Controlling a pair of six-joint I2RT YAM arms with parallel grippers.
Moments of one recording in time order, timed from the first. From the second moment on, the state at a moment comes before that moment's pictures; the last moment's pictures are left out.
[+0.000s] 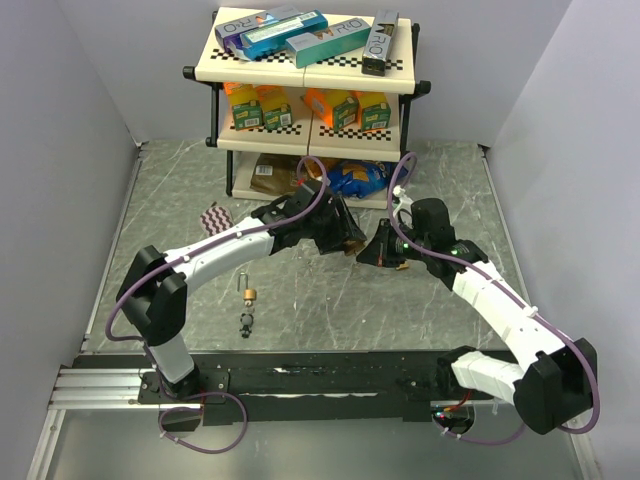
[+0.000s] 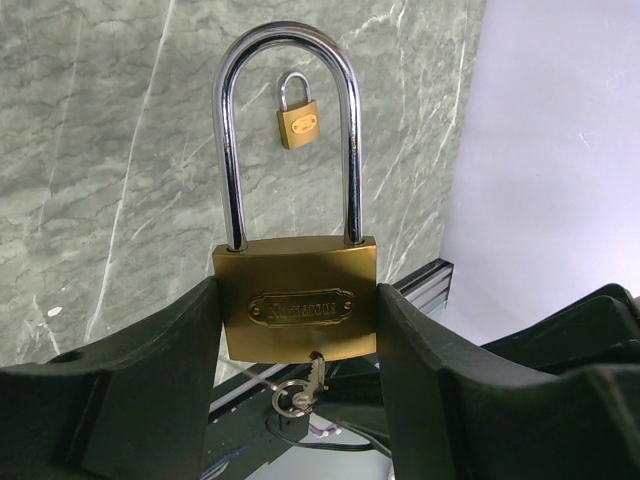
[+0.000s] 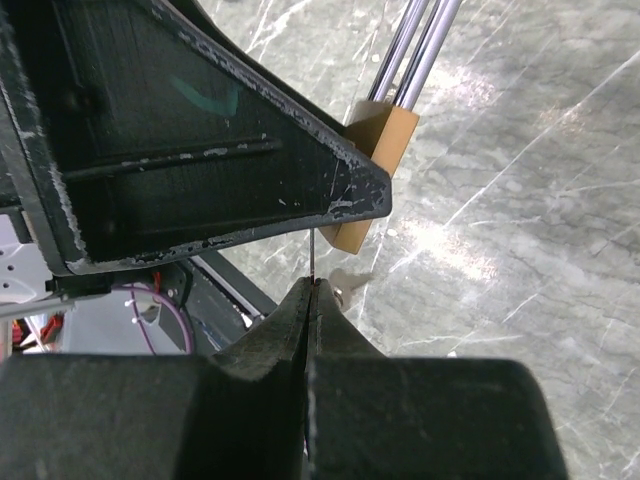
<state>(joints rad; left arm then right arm) -0.81 1.71 1.38 -0.34 0.14 -1.10 0.38 1.10 0.86 -0.41 -0.48 0.49</state>
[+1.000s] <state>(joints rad) -0.81 1.71 1.38 -0.34 0.12 -1.10 0.38 1.12 0.86 -0.41 -0.49 0.49</state>
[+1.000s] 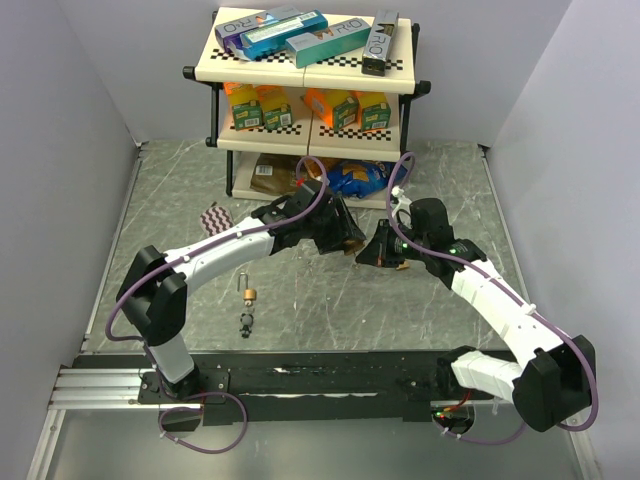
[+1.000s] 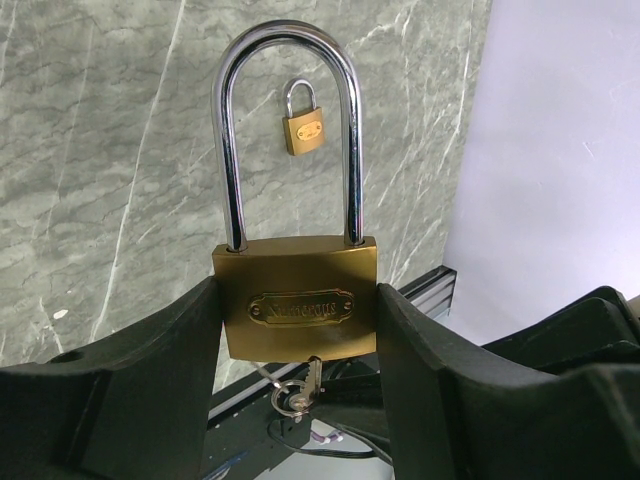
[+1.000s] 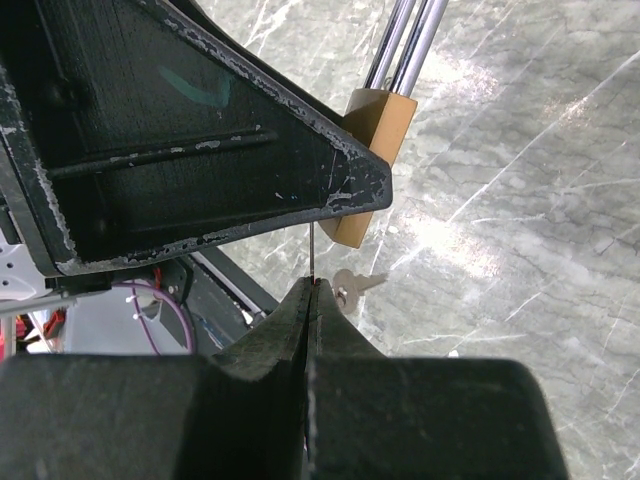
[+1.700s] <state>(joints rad) -0.80 1.71 1.39 -0.35 0.12 -1.10 0.38 1.12 0.86 -0.43 -0.49 0.49</state>
